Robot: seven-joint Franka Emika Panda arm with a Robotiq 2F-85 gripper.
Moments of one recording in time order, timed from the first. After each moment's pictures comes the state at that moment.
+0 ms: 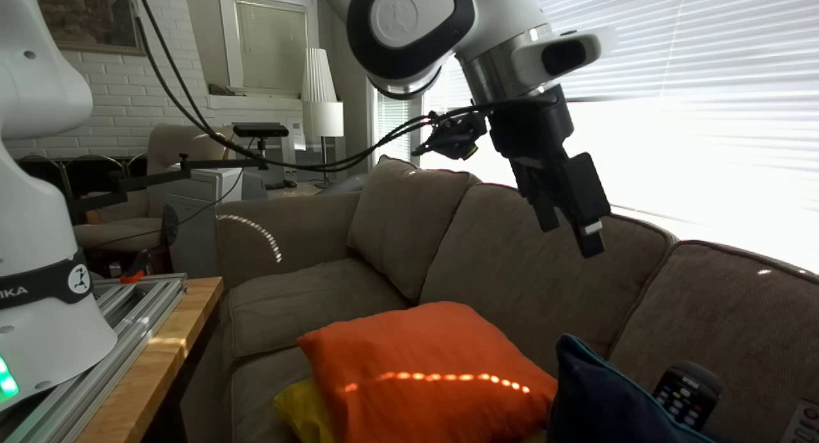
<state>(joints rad) -0.18 0.21 -0.10 -2.21 -0.03 2.87 -0.04</state>
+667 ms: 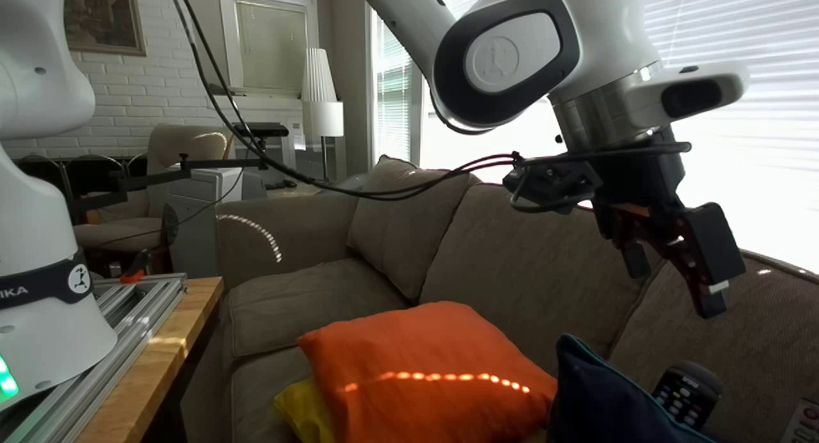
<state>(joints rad) -0.22 0.47 -0.14 -1.92 -0.02 2.86 -0.06</state>
